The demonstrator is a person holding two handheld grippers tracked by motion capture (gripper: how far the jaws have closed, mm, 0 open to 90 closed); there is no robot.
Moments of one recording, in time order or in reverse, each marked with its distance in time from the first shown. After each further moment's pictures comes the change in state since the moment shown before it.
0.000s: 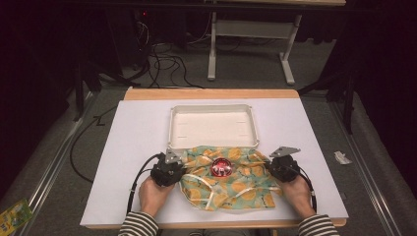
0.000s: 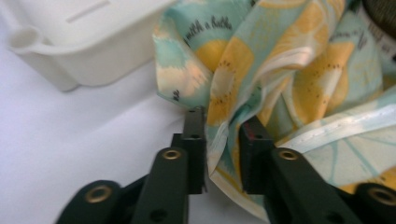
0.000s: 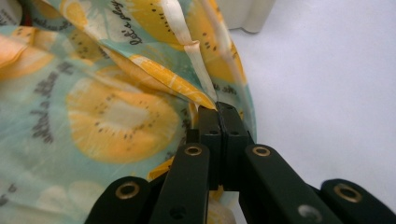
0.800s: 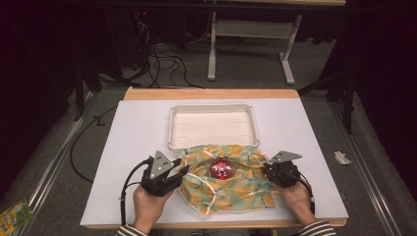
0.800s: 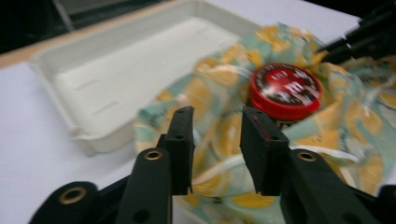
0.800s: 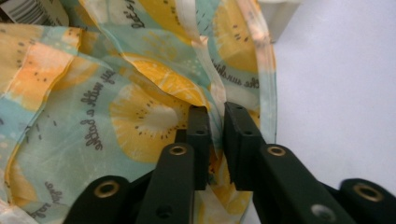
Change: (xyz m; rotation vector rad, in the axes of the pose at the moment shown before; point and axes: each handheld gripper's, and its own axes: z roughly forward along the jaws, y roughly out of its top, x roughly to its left) left arm -0.043 0.018 -0.079 -0.234 -0.023 0.066; right arm 0.014 -0.004 -0.012 -0.039 0.020 -0.015
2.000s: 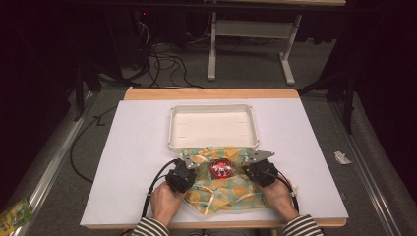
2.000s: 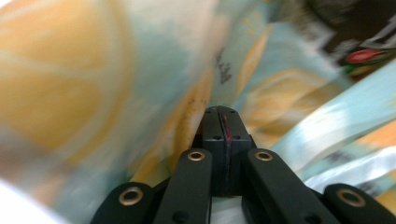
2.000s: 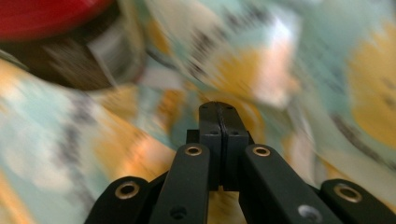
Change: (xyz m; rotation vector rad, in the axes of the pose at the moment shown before) left arm -0.001 -0.025 0.083 0.397 0.067 0.000; right arm 0.040 0.029 0.030 0.053 0.063 -0.112
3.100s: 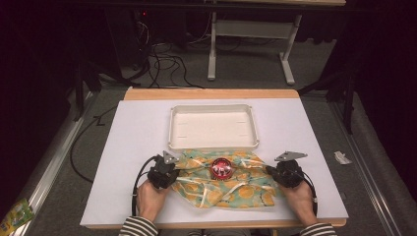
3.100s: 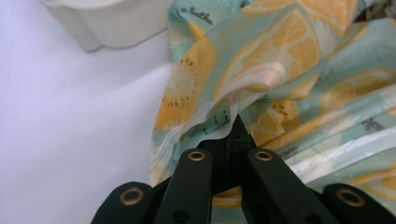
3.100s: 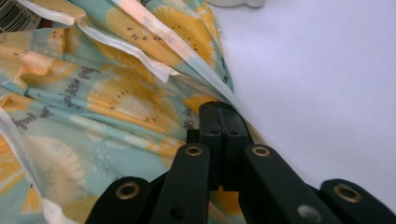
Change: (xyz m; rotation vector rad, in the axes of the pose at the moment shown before) left arm 0.045 -0.020 -0.007 -0.052 0.008 -0.103; right arm -0.048 -0.047 -0.029 -0.018 -0.035 0.218
